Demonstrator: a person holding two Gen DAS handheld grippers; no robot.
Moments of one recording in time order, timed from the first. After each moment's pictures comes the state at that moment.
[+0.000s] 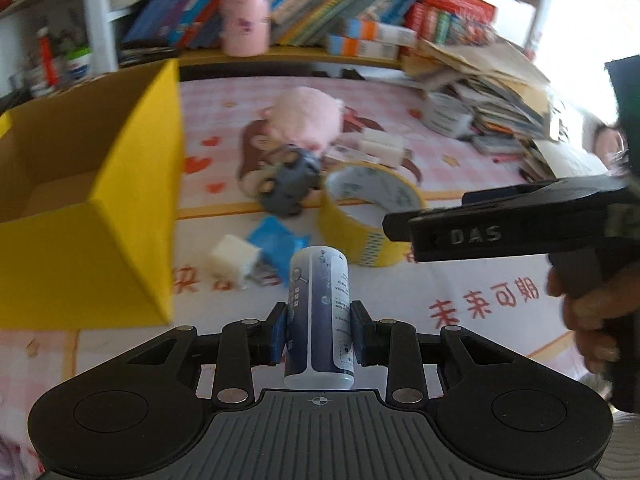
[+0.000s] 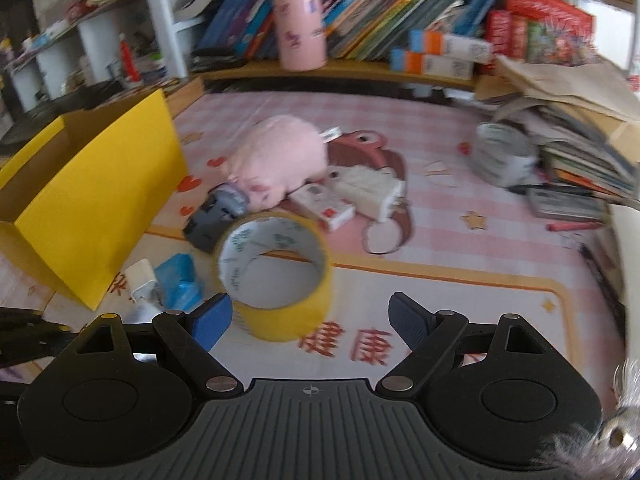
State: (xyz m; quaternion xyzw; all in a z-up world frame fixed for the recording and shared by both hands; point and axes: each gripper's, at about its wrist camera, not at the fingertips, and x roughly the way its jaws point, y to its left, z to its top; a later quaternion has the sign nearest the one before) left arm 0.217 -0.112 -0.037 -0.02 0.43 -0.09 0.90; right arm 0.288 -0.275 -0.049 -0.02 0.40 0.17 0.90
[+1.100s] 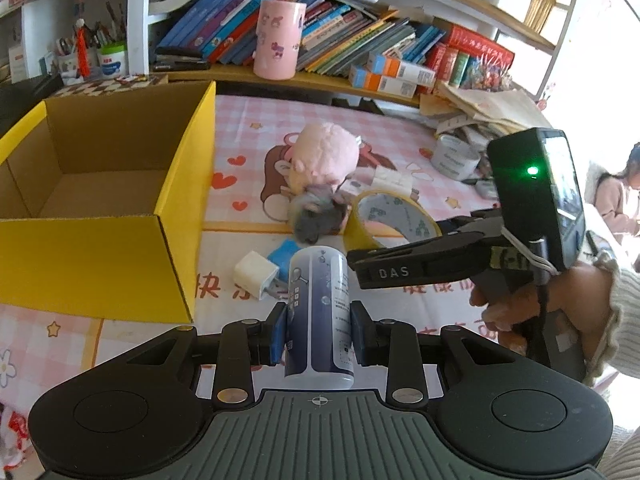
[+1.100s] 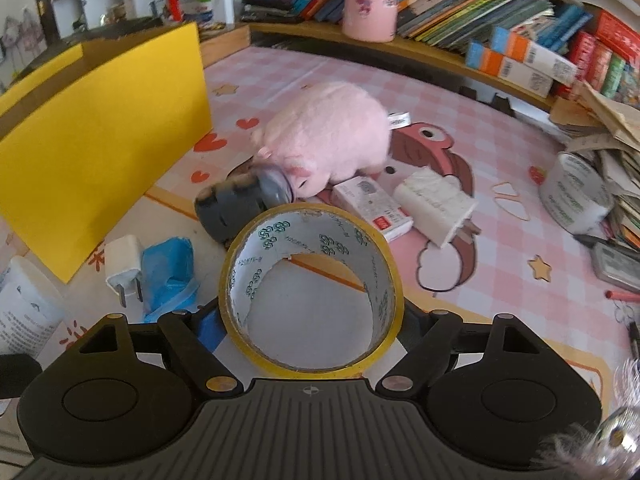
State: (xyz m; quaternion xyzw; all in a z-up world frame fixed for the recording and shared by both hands) left arm 0.204 -0.098 -0.015 -0.07 0.40 -0.07 0.91; right arm 0.330 -0.242 -0.076 -0.10 0.42 0.23 0.88
